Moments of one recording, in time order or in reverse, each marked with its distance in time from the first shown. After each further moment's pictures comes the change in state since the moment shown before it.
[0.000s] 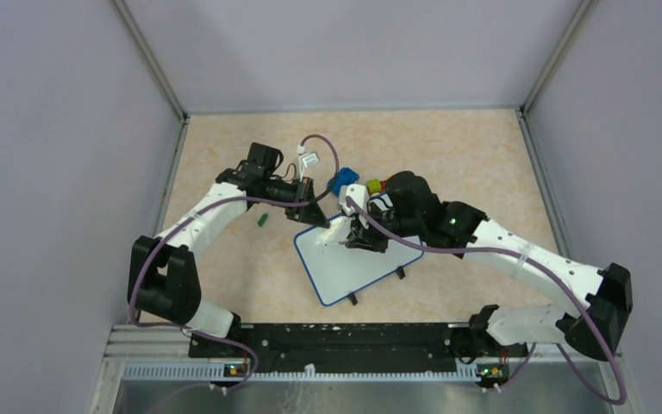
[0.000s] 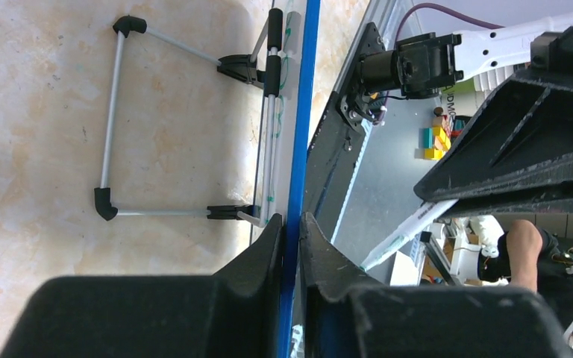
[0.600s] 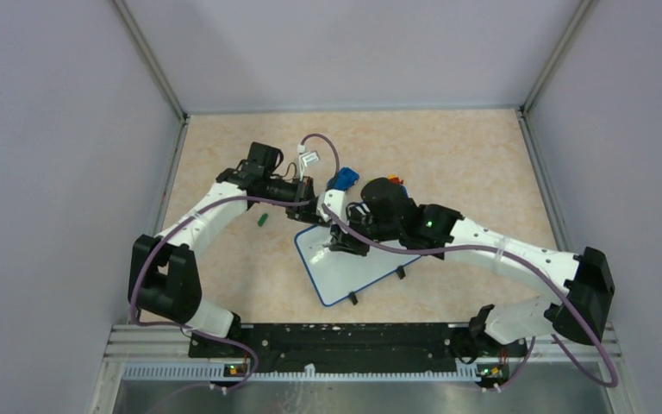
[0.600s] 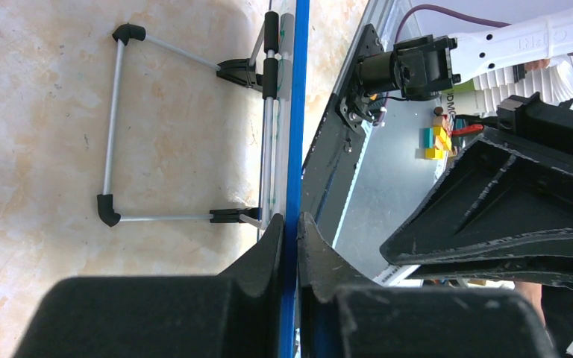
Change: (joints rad) left arm -0.001 0.005 0.000 0.017 0.006 0.004; right arm 0.111 0.108 0.022 0.095 0.093 0.042
